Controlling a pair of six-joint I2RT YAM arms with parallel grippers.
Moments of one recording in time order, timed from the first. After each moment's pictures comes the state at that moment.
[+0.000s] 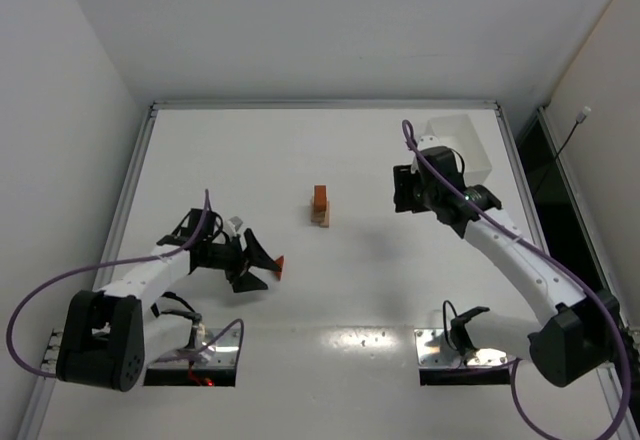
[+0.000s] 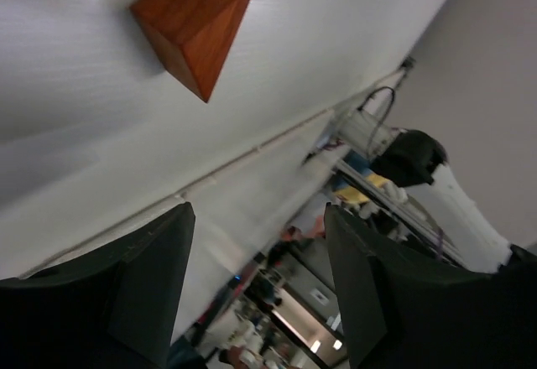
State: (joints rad) left arm -0.13 1.11 0.46 -0.51 0.80 -0.76; right arm 0.40 1.19 0.94 -0.50 0.15 0.20
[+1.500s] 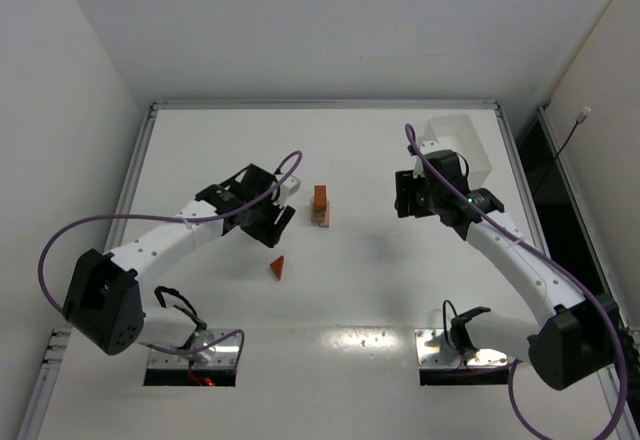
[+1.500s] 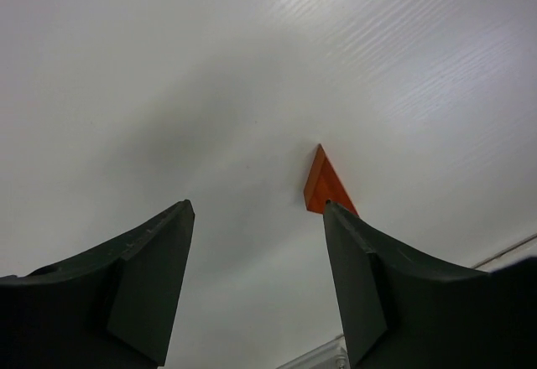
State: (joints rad) left arm -0.55 1.33 0.97 -0.66 0.02 0.04; right arm 0.36 1.17 0.90 -0.50 0.06 0.17
